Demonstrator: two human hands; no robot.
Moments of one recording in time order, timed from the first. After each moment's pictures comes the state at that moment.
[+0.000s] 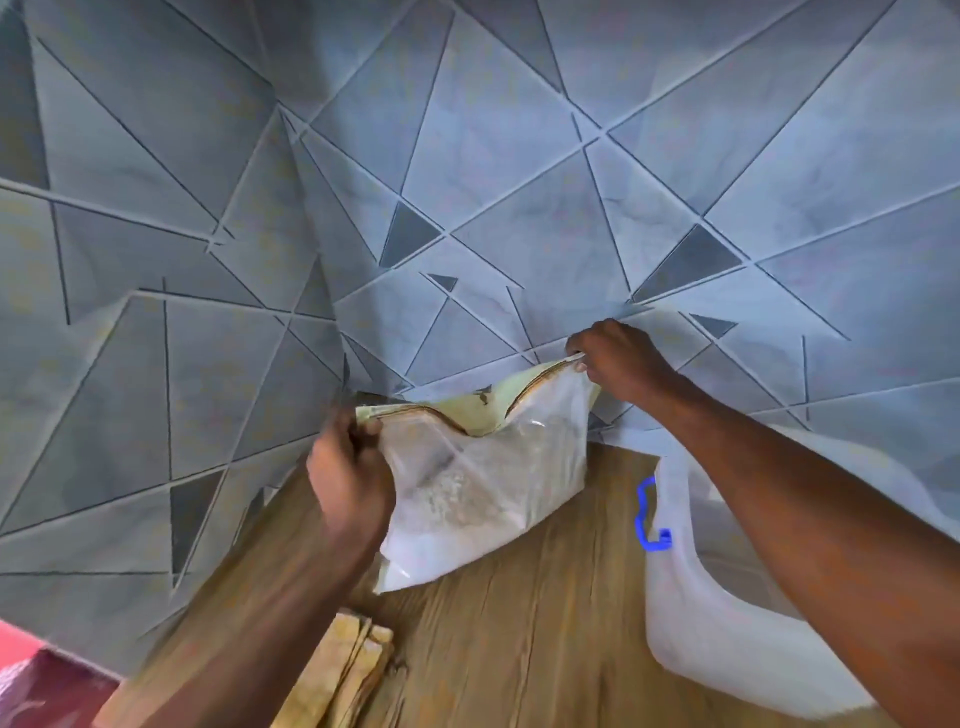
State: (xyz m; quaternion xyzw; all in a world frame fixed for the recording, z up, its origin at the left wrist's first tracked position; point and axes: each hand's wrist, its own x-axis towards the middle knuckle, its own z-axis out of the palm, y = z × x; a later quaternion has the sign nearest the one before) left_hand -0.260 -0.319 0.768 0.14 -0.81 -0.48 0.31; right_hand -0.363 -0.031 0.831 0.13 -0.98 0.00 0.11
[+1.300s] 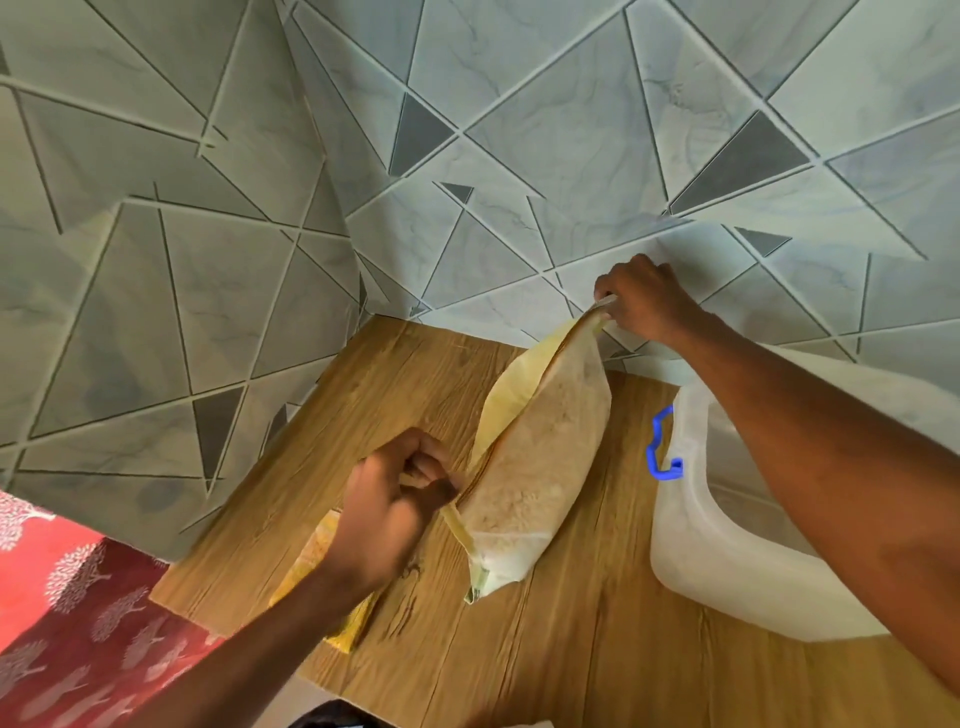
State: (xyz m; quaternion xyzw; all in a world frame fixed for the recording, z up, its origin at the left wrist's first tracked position) left_hand -0.164 -0.303 0.757 -0.04 -0.86 -0.50 0.02; right_hand -0.404 0.001 0.763 0.14 -0.99 0.03 0.07
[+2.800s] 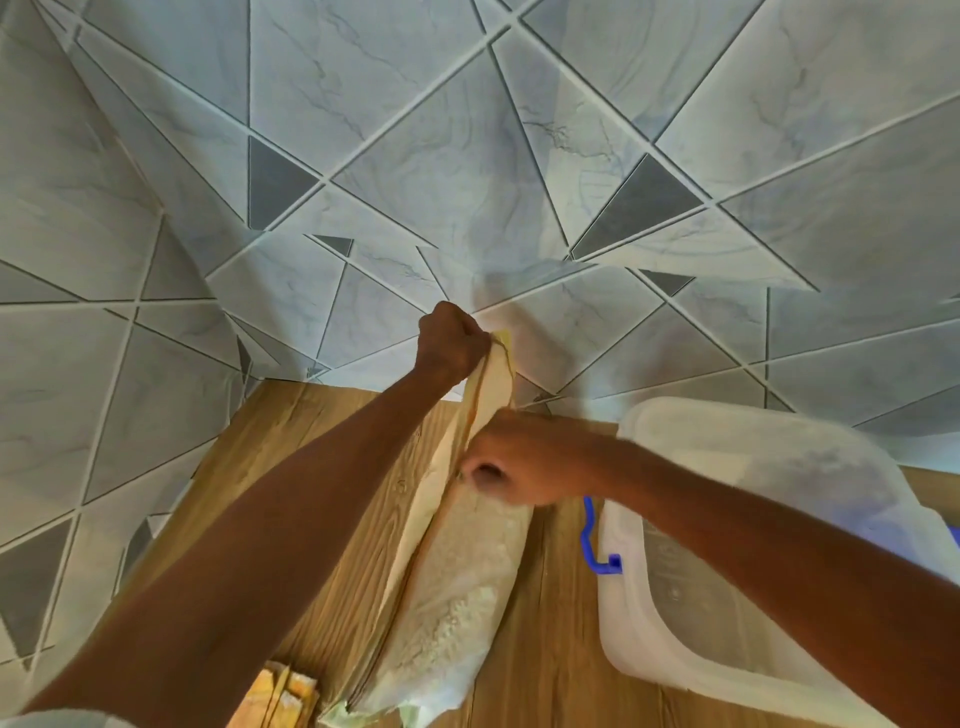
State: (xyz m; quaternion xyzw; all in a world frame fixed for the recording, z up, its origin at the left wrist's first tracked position) left_hand -0.475 -0.142 0.751 -0.02 -0.92 -0.40 0.01; right_hand -0.350 -0.032 0.762 0.36 -0.91 0.16 -0.09
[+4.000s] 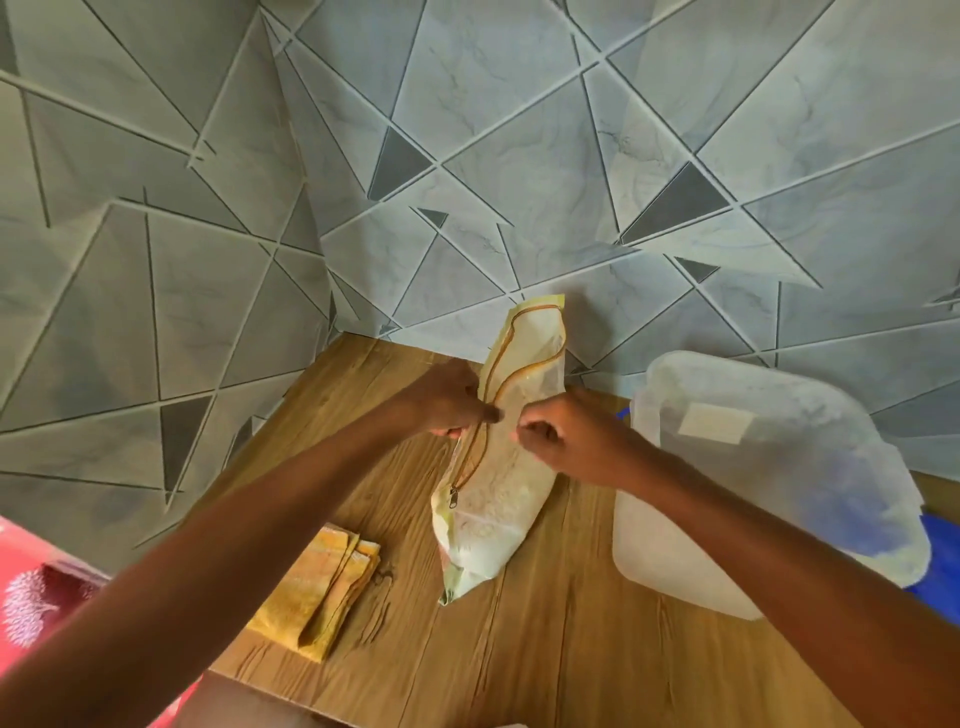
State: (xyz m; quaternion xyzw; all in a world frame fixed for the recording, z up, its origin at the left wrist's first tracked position) left_hand -0.282 -0.259 0.769 -0.09 -0.93 -0.31 -0.16; right_hand -0.228 -0.060 0.759 0.29 -0.92 0.28 0.03
